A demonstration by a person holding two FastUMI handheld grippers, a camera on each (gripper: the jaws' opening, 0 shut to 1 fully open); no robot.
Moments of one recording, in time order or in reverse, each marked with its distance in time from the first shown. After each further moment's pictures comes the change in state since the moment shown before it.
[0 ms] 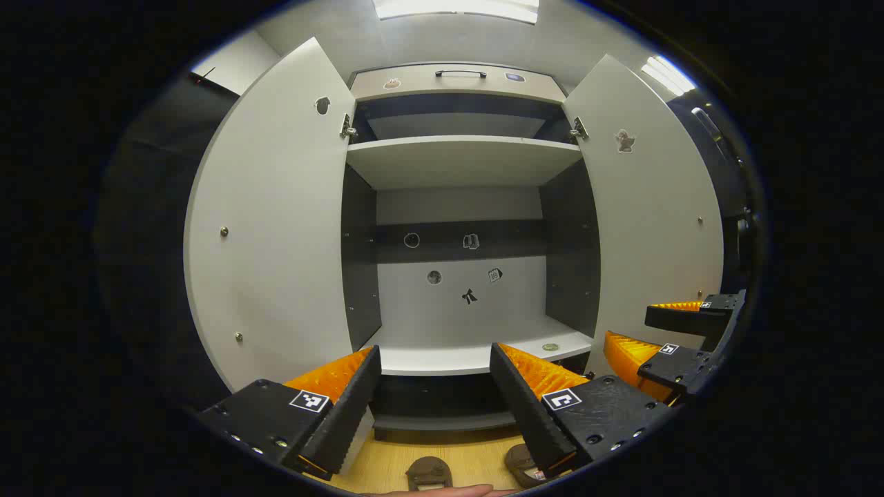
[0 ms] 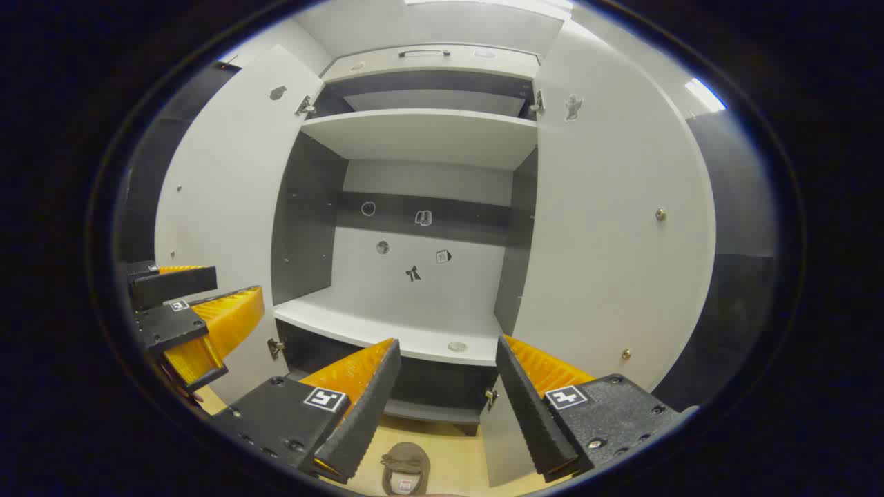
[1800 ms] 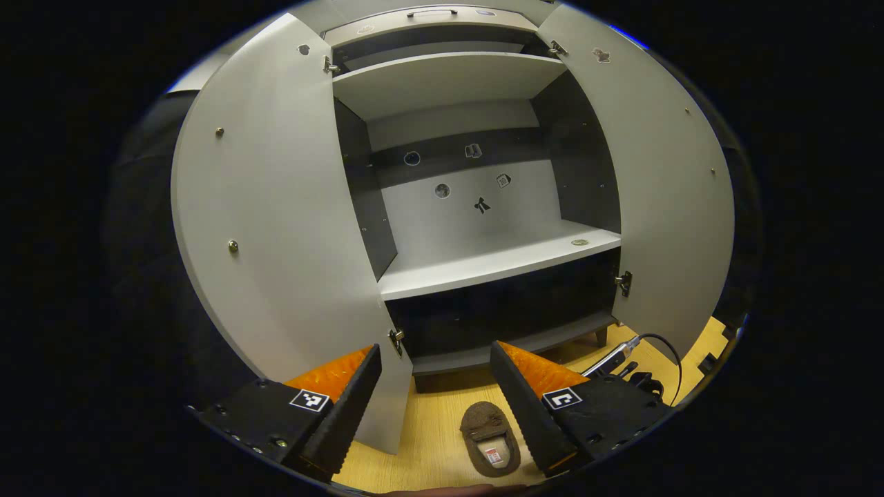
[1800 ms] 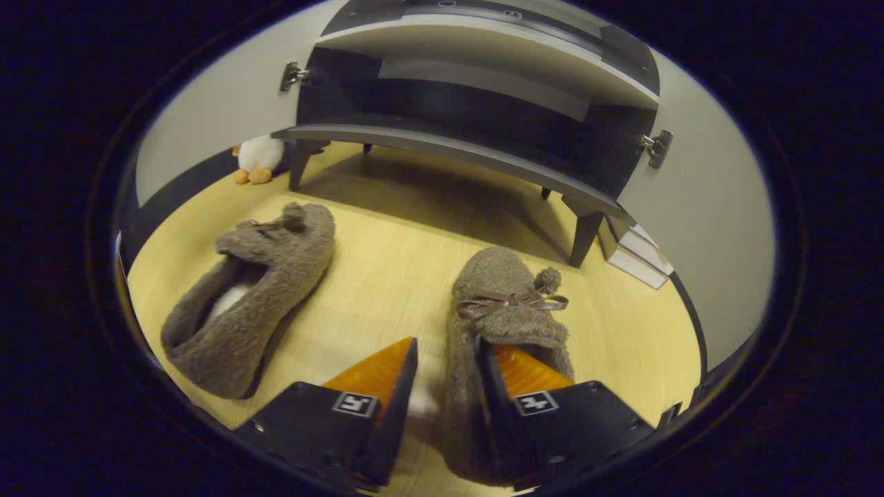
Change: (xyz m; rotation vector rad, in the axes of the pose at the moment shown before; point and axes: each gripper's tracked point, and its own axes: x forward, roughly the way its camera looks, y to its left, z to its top) left arm -0.015 0.048 -0.114 0.172 0.301 0.003; right arm 0.029 0.087 -0.398 -0.164 0.699 0.002
